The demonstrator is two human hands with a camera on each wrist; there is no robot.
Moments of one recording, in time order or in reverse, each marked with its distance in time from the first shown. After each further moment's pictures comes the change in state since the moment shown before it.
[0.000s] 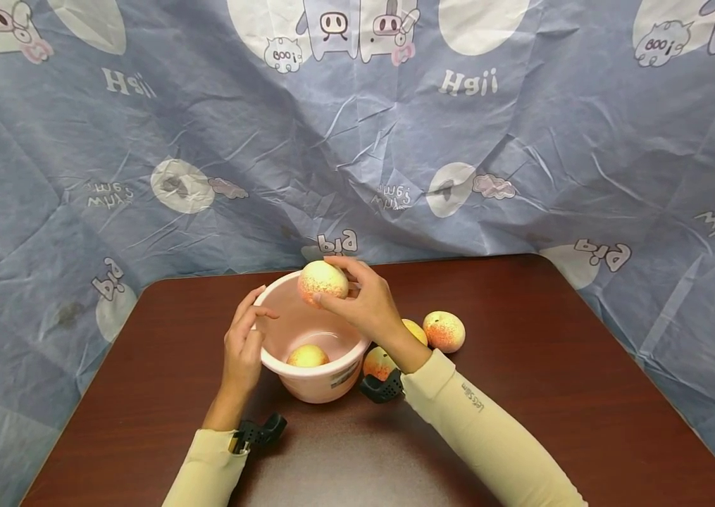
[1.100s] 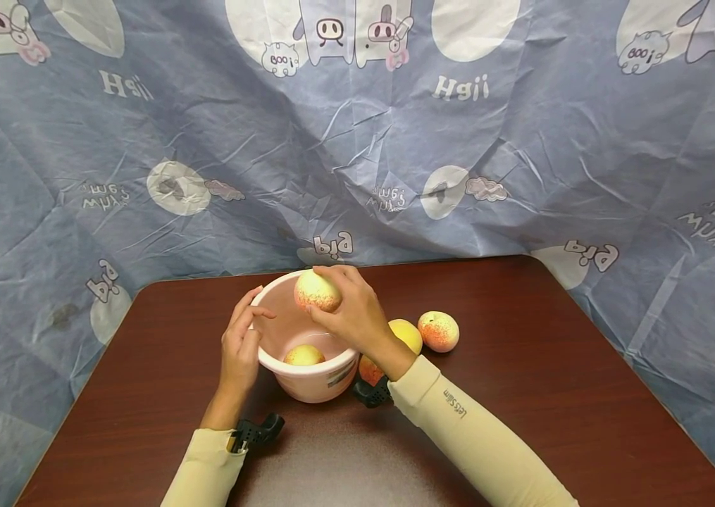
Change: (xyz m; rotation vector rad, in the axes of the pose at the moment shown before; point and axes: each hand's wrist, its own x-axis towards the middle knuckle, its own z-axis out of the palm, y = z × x) left_hand -0.001 0.001 0.000 -0.013 0.016 -0.003; right_hand -0.010 0.003 0.013 -0.431 0.018 -0.156
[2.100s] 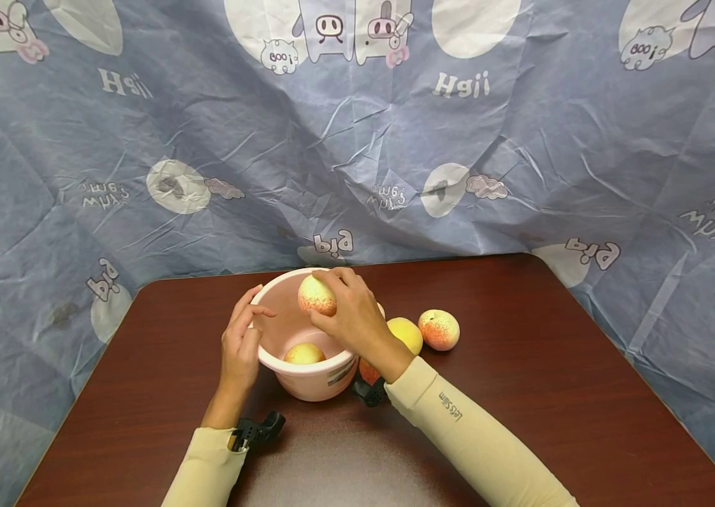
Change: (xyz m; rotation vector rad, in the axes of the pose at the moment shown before) left_hand -0.001 -0.001 0.000 -0.014 0.003 0.010; right_hand -0.003 -0.003 0.002 -0.182 -0.034 -0.052
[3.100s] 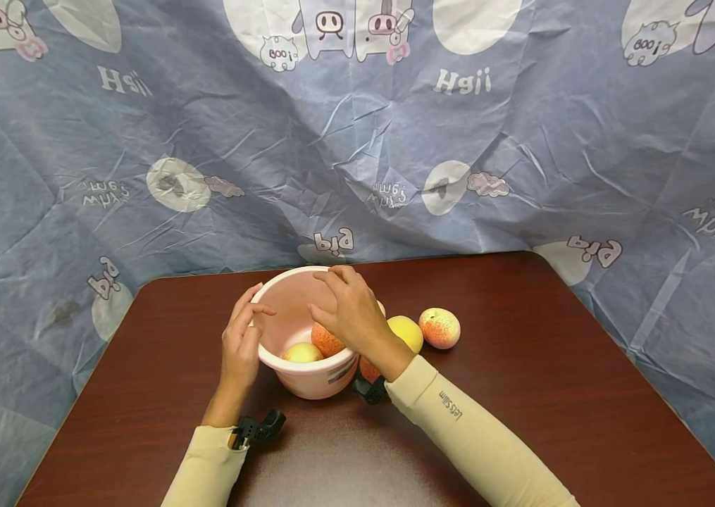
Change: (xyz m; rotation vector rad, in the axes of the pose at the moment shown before) left_hand -0.002 -0.042 -0.002 0.001 -0.004 0.012; right_hand 0.002 0.004 0.002 -0.003 0.028 -0.069
